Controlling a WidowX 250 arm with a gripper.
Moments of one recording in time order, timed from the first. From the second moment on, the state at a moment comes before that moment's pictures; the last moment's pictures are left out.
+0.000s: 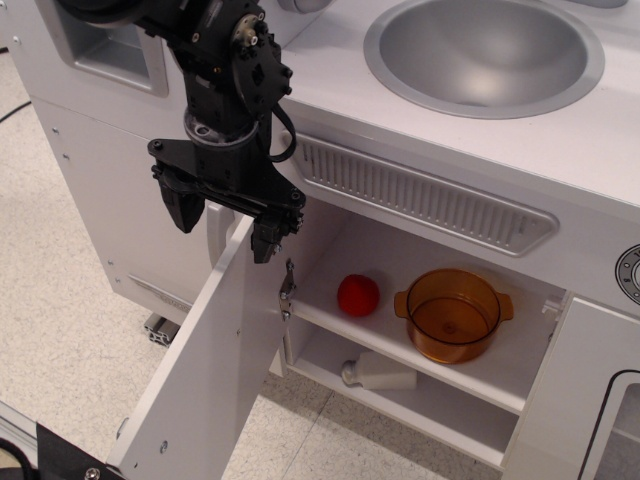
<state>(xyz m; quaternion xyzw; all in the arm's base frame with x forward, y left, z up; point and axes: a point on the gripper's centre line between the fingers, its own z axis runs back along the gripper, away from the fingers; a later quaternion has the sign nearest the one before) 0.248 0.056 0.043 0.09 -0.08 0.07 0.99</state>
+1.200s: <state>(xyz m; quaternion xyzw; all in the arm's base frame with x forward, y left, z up) 0.169 0.051 0.008 0.05 -0.05 0.03 1.00</state>
